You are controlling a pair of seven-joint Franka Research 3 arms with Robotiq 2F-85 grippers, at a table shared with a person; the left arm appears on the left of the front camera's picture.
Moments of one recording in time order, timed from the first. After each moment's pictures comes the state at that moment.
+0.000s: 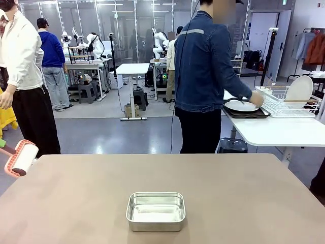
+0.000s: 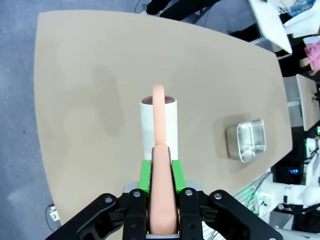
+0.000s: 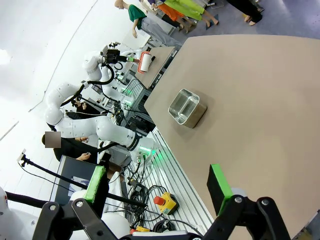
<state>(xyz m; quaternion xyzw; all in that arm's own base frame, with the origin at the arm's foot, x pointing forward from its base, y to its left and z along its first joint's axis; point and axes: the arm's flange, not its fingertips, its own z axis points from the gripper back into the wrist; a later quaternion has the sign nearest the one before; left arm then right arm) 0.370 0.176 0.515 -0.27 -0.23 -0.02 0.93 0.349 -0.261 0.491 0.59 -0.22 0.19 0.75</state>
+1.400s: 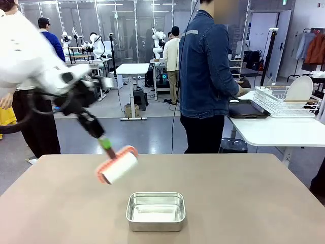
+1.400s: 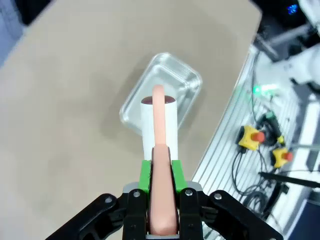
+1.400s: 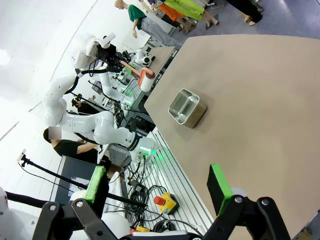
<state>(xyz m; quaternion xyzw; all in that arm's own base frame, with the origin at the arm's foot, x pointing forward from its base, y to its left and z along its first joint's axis) 0.397 -0.194 0.562 -0.22 -0.12 -0.47 0.85 0.349 -0.261 0.491 0.59 -0.22 0.19 0.75</state>
